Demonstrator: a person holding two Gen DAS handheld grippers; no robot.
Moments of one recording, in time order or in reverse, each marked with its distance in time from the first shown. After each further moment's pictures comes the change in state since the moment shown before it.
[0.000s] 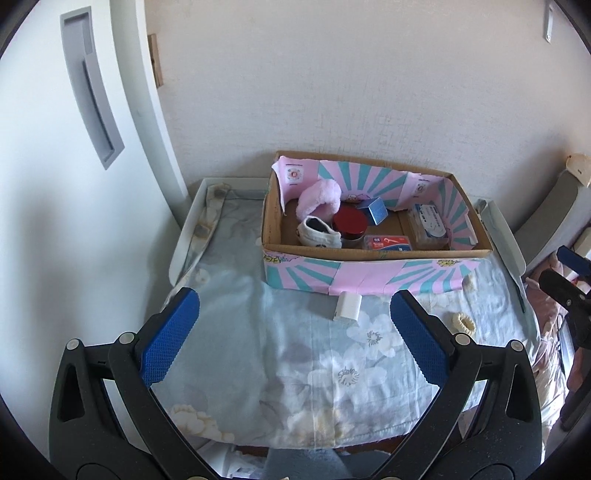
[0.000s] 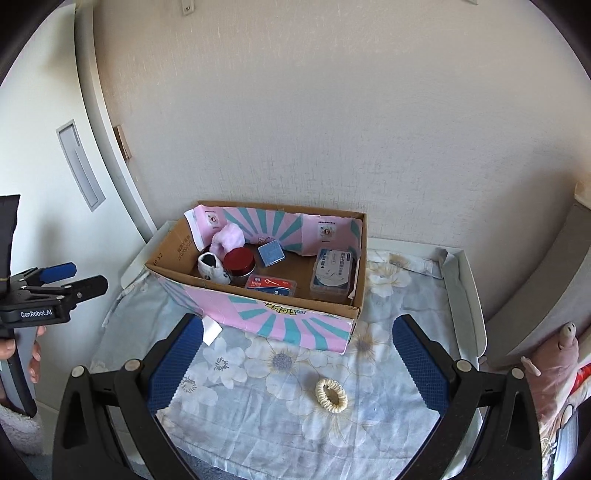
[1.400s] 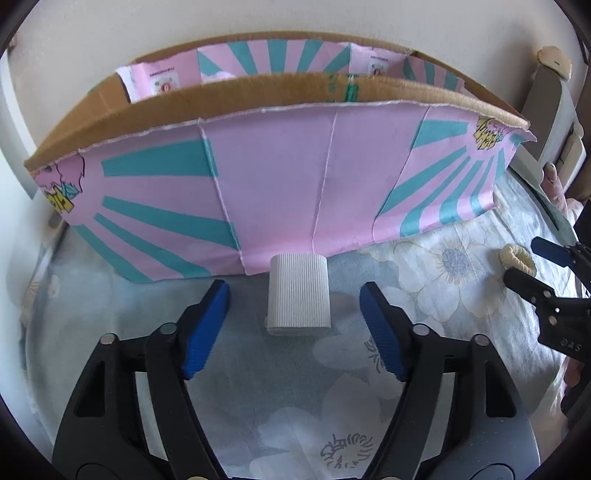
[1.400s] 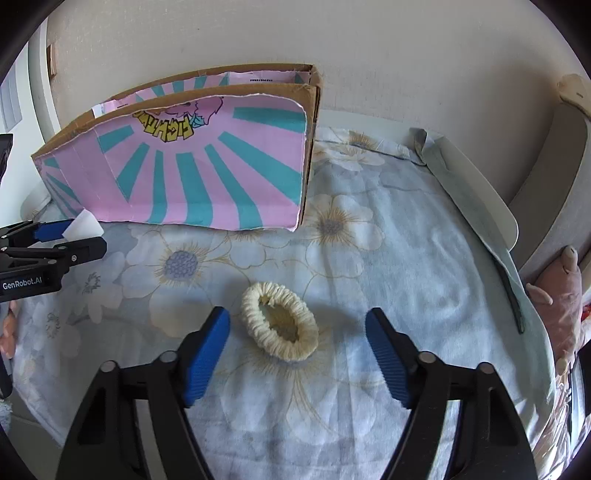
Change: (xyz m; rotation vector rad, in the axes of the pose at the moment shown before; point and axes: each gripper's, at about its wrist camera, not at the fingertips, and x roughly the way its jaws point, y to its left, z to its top) left arm 0.178 -0.059 -0.067 0.250 0.048 -0.198; right arm 0.131 -0.028 -0.125 0.043 0.117 -0.219
